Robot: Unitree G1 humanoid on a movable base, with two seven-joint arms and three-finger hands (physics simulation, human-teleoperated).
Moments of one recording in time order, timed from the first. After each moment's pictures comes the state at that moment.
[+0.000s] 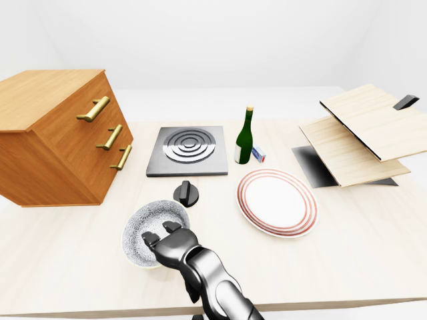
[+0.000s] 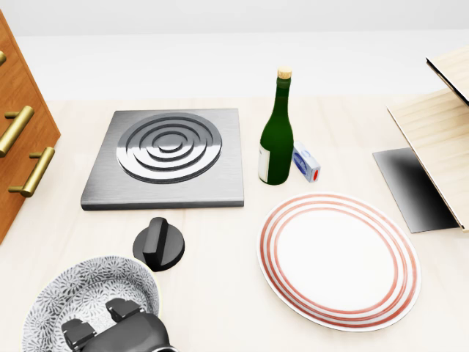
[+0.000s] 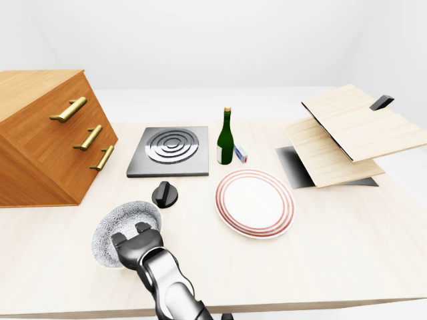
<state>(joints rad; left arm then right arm) 0.11 0.78 1.40 0.07 -0.72 0.09 0.11 -0.07 0.33 0.70 0.13 -1.50 0.09 0.70</state>
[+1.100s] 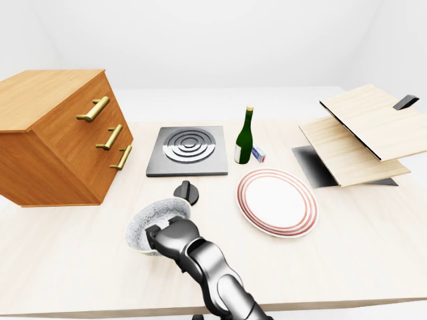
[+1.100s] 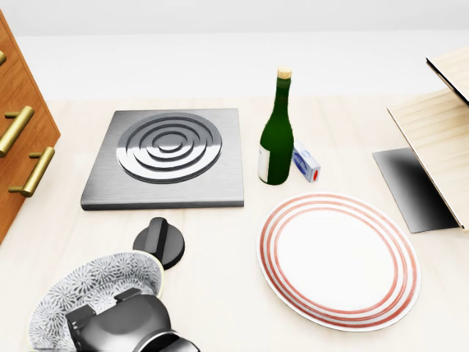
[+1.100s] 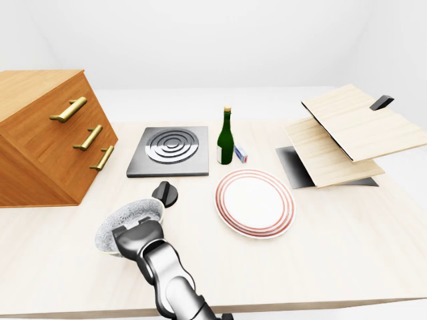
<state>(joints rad) 0.11 0.78 1.40 0.07 -0.72 0.09 0.11 -0.10 0.34 0.67 0.08 -1.50 0.09 0.70</state>
